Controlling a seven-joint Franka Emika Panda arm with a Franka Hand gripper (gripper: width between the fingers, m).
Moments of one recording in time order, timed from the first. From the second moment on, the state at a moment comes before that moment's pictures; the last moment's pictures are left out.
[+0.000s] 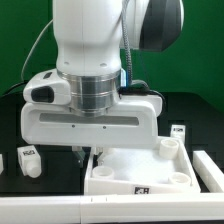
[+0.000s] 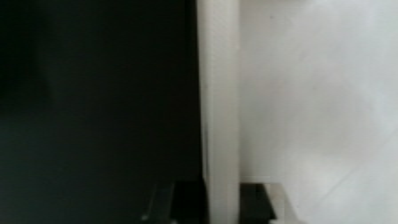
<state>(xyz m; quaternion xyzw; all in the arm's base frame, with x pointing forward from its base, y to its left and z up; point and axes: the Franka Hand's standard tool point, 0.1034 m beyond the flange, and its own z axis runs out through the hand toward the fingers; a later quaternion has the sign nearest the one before) 0.585 -0.049 0.034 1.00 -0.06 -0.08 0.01</state>
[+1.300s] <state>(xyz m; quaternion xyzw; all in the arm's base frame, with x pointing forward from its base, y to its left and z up) 0.579 -0.002 0.046 1.00 -0.02 -0.06 0.02</state>
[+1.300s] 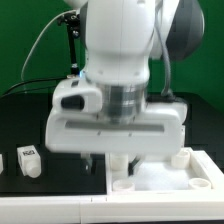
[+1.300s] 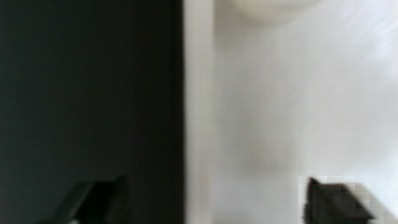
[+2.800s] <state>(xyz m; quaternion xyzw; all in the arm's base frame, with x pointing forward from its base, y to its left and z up) 0.493 0.101 0.069 0.99 -0.06 -0.09 0.01</state>
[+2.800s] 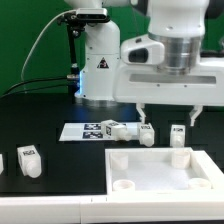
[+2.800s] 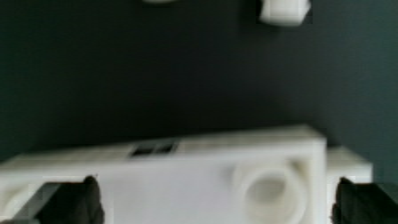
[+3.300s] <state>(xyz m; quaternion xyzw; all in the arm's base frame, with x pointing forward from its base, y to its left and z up) 0.465 0.129 0.054 1.00 -0.03 -0.06 0.00</state>
